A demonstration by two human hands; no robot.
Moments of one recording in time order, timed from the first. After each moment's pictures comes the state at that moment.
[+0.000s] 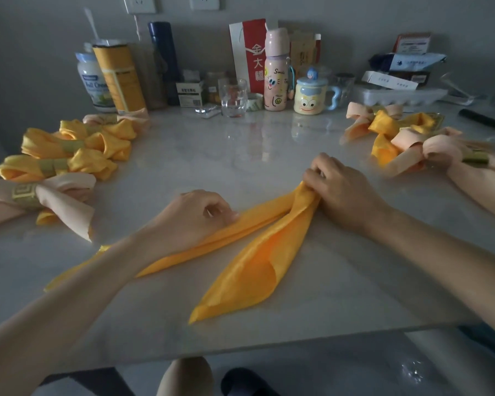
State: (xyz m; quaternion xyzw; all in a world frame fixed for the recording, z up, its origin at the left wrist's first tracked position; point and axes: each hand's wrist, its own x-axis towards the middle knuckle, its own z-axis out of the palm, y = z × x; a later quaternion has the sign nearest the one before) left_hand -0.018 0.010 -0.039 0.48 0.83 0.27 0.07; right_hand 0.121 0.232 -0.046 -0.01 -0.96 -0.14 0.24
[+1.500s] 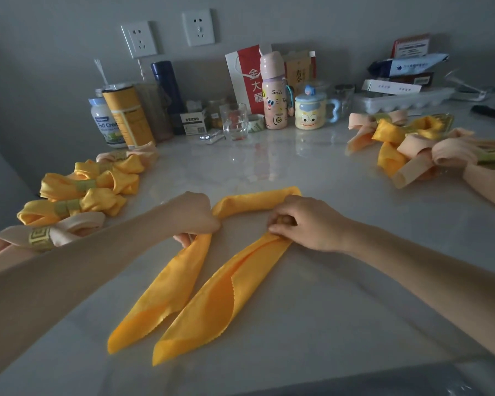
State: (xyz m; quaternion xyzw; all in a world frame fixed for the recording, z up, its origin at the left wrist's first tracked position) left_hand -0.048 0.056 0.003 0.32 0.93 -0.02 0.16; right_hand 0.093 0.204 -0.045 -0.09 -0.97 0.22 0.09
